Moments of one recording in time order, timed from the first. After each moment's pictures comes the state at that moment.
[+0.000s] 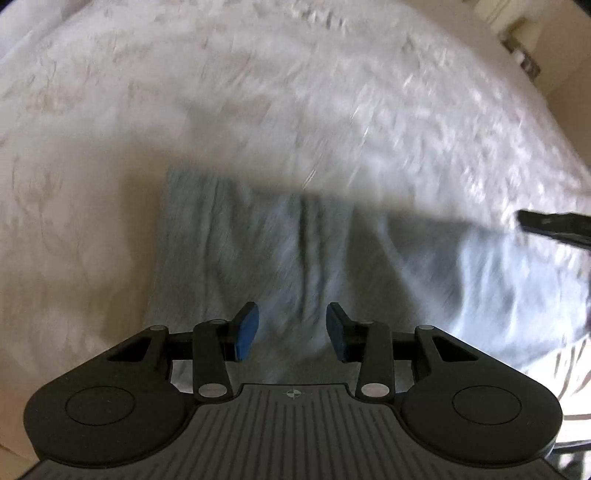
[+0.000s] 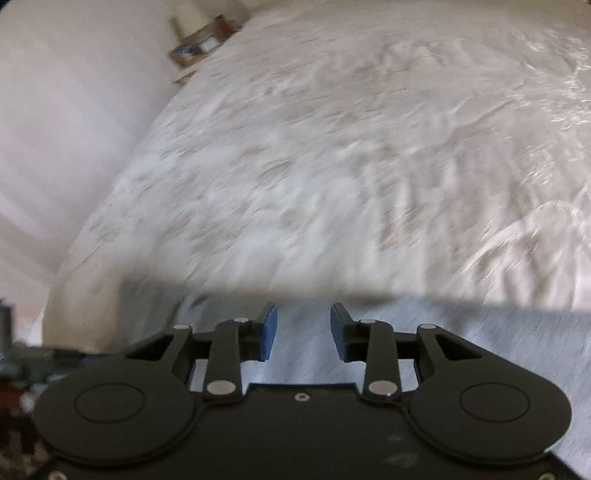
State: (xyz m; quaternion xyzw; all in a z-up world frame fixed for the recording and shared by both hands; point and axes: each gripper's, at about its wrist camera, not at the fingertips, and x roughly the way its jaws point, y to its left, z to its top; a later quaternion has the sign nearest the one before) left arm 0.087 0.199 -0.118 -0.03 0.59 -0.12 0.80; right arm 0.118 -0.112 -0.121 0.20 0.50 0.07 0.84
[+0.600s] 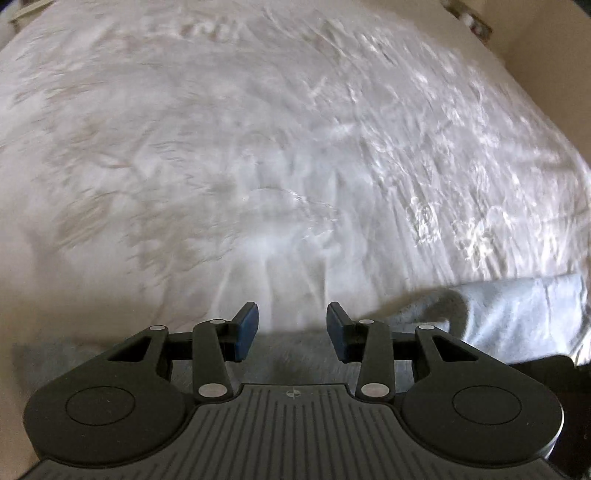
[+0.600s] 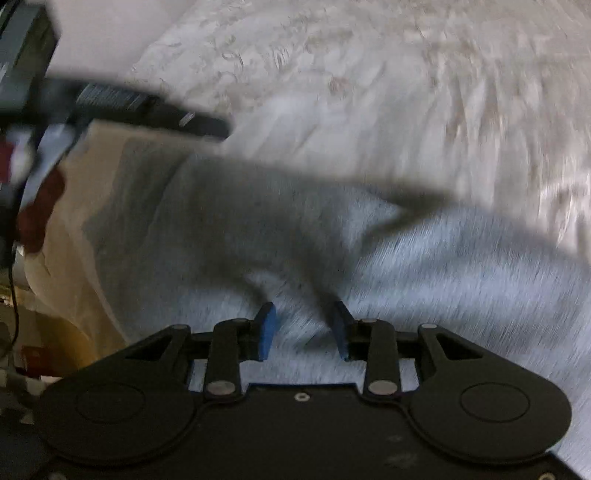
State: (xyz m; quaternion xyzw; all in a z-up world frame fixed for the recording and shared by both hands) left arm 0.175 0.072 -0.152 0.04 0.59 -0.21 0.78; right arm 0.103 -0.069 -0.184 0.11 0.61 0.18 0.77
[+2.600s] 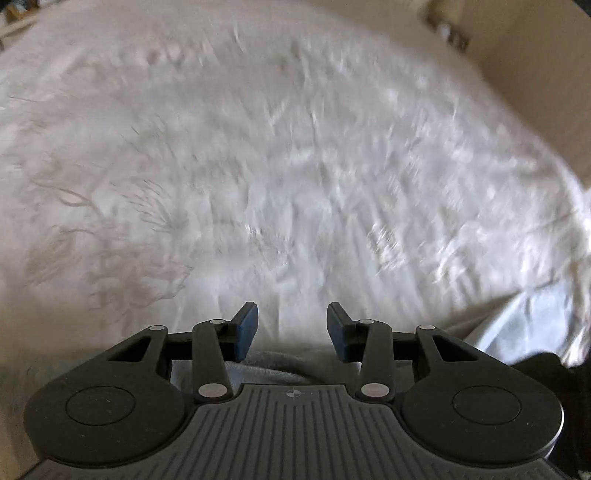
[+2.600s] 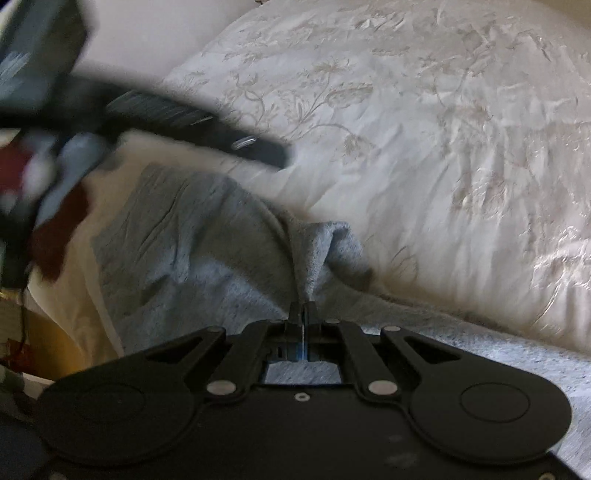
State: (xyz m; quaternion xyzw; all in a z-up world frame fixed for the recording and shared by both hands) left arm 0.175 0.042 -0.142 0.03 0.56 -0.24 0.79; right arm 0.096 -0.066 -0.159 0.08 0.54 0.21 0.81
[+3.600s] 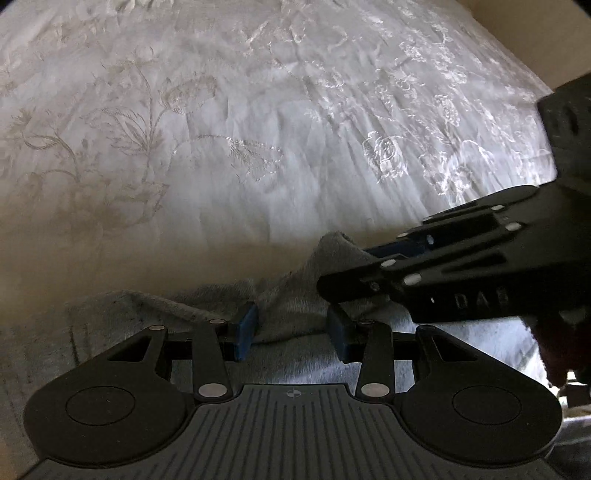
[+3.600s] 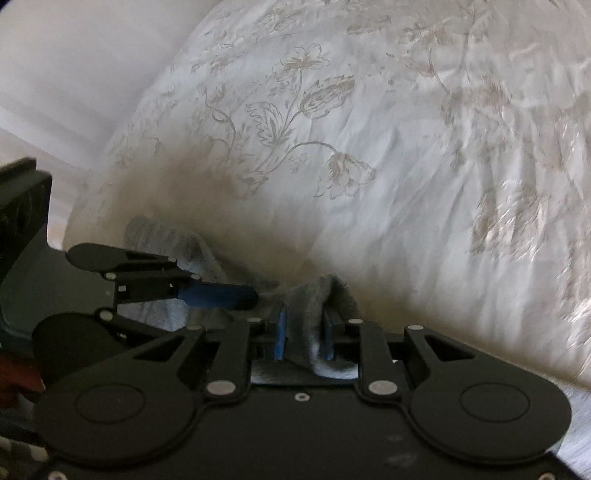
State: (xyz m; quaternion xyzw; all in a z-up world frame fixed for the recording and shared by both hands) left arm 0.139 0.048 -0.165 0.07 0.61 -0.27 0.75; right arm 0.179 -0.068 -0.184 0.18 0.59 0.20 0.76
